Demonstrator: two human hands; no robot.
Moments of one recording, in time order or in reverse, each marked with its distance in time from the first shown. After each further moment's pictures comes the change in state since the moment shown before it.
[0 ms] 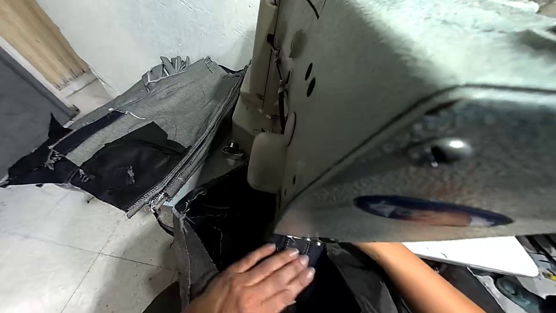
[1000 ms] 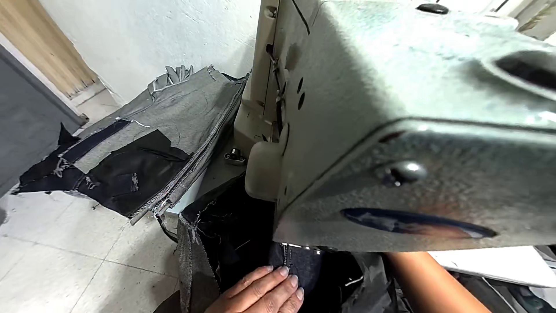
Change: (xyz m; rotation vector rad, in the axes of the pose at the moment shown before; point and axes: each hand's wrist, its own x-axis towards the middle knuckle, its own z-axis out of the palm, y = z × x) left_hand -0.002 0.014 -0.018 -0.075 0.047 -0.059; right_hand 0.088 0.090 0.045 0.252 0.226 -0.201
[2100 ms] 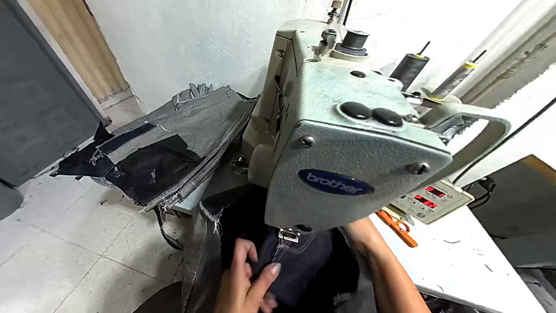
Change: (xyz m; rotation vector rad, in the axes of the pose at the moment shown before) left_hand 0.029 0.050 0.013 -0.669 0.302 -1.069; right_hand -0.048 -0.051 -0.023 0.713 0.270 -0.061
